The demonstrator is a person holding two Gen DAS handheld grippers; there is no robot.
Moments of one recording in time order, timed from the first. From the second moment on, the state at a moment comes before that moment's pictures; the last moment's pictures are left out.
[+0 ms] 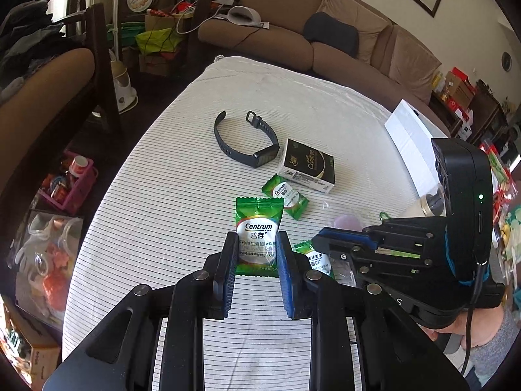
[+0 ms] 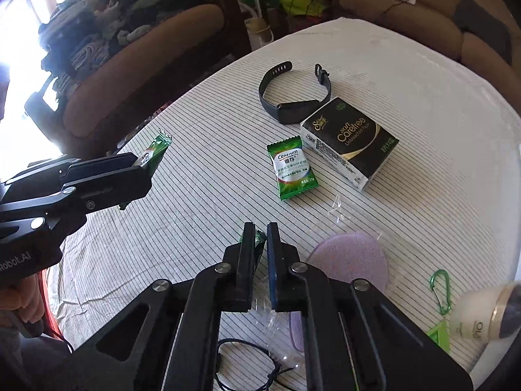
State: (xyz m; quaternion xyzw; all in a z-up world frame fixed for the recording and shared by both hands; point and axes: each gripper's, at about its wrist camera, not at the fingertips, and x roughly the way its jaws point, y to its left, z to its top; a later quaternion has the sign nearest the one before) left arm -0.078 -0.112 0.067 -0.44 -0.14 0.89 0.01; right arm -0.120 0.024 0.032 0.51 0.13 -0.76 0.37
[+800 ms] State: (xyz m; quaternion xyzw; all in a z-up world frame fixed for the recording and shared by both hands) left arm -0.076 -0.120 0.069 -0.44 -0.15 0.88 0.02; right arm -0.081 0.023 0.024 0.48 0.12 -0.79 0.36
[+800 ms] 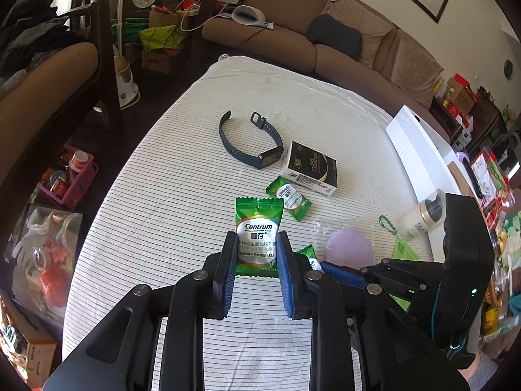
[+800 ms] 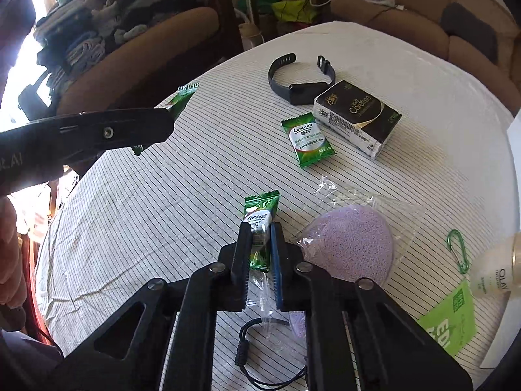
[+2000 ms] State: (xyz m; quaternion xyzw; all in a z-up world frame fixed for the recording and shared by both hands) left arm -0.223 0.225 0.147 -0.48 -0.16 0.83 0.25; right arm -0.234 0.397 0.167 0.45 -0.09 -0.87 0.20
